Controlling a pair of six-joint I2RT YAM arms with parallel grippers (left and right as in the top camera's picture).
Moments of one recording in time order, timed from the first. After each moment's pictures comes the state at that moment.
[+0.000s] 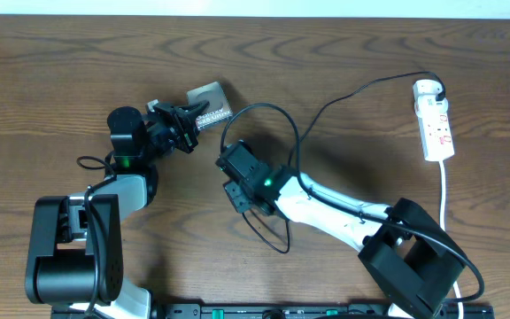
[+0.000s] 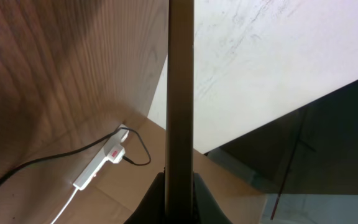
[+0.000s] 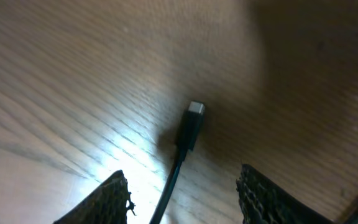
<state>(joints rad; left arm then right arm) 0.02 1.73 0.65 0.81 0.76 -1.93 0.89 1.87 1.18 -0.45 0.07 0.37</state>
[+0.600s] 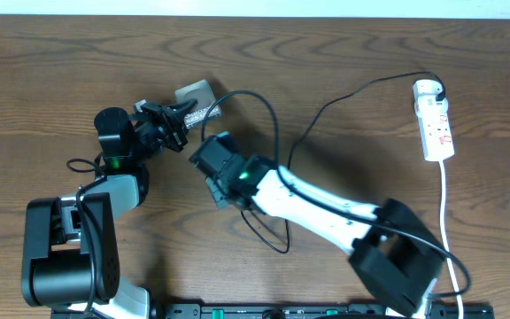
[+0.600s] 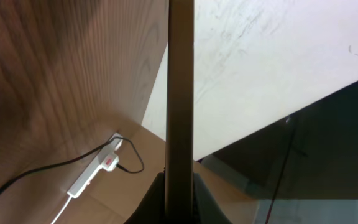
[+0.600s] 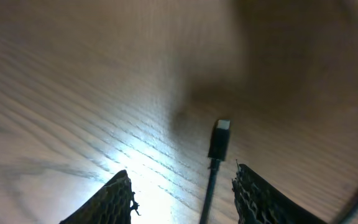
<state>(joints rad) 0.08 1.73 0.65 0.81 0.79 -1.92 0.96 1.96 1.40 -0.63 0.15 0.47</state>
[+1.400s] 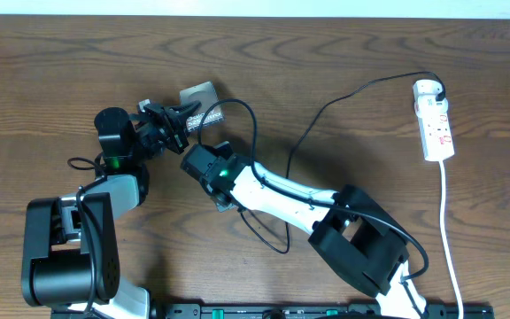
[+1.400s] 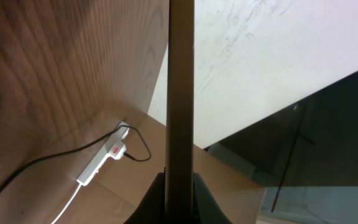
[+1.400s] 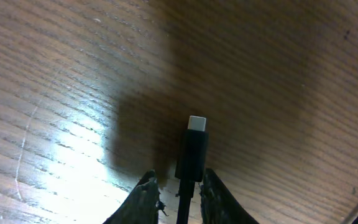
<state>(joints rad) 0.08 1.73 0.65 0.81 0.85 -1.90 0.96 2.13 1.51 -0.77 0.24 0.51</state>
